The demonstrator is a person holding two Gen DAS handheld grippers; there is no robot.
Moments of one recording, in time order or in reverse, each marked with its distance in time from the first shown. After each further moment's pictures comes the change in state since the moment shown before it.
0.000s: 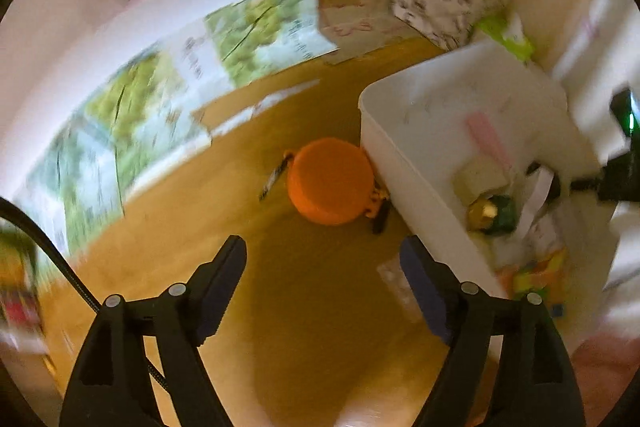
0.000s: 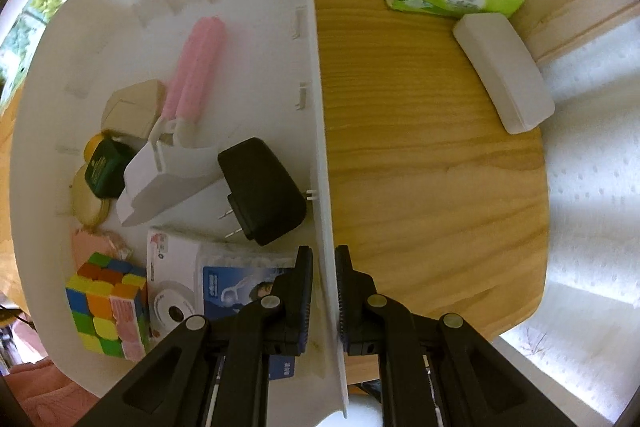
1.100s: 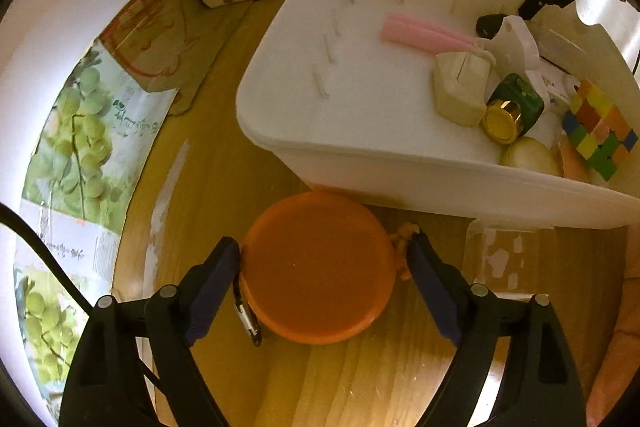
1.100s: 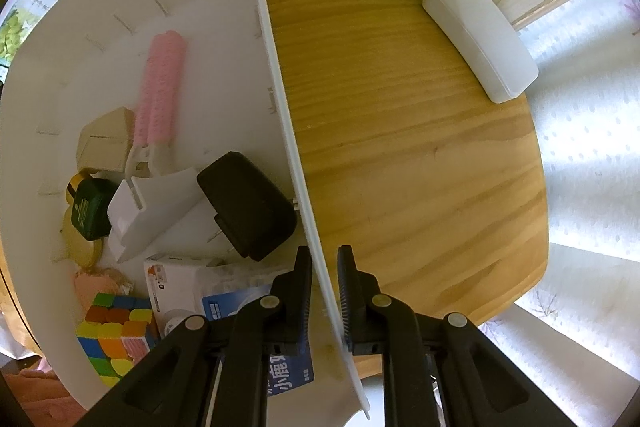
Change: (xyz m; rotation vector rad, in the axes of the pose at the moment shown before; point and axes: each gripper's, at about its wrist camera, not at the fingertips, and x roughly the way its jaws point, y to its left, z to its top) left arm 0.097 -0.022 0.035 0.787 0.001 -0.214; right arm 0.002 -0.014 0.023 0.157 0.063 -0.035
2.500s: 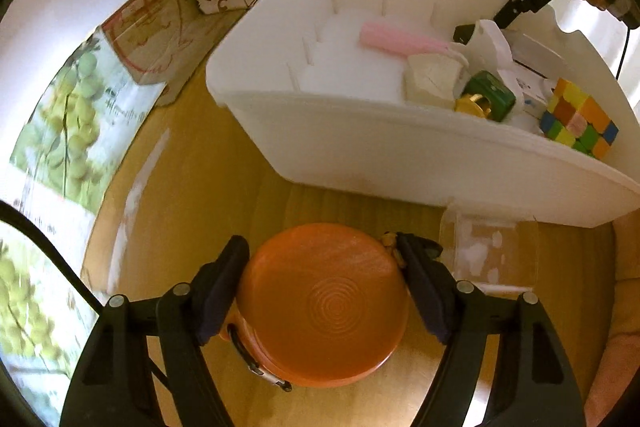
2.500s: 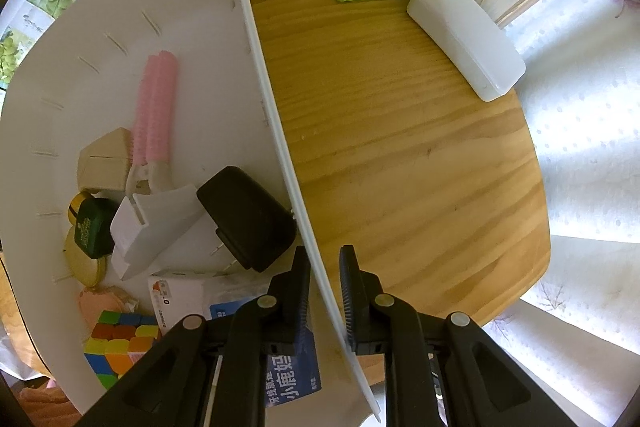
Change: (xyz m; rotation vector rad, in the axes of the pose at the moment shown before) left arm -0.023 -0.021 -0.044 -0.053 -0.099 -0.051; right arm -0.004 -0.004 -0.015 0.041 -0.065 0.003
